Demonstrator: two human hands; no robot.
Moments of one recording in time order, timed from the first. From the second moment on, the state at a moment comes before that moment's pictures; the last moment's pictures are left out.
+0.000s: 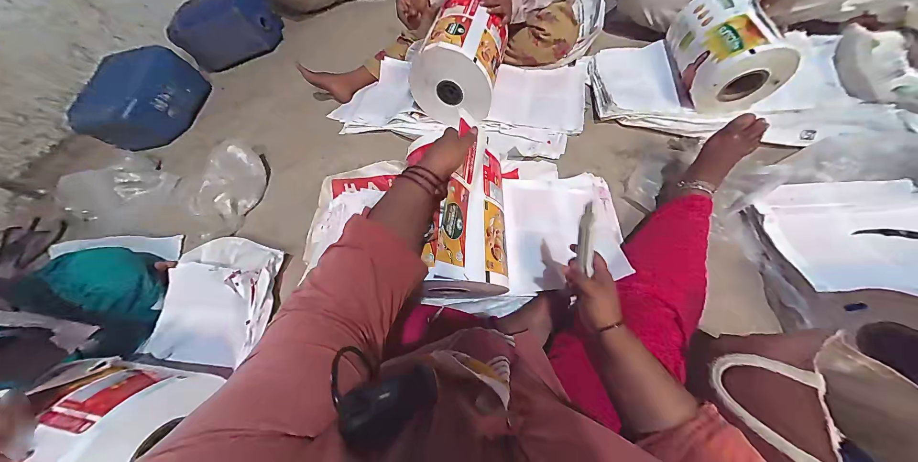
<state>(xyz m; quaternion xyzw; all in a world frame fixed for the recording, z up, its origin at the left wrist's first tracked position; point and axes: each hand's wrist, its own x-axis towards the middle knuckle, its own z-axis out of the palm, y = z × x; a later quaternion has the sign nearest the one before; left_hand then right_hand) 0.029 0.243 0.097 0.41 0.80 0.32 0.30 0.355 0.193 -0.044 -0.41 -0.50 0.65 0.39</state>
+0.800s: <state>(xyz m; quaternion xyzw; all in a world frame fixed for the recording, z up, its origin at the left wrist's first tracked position) 0.108 0.077 0.073 0.76 0.46 0.35 0.29 0.330 0.281 0.044 -0.64 -0.71 0.27 0.12</state>
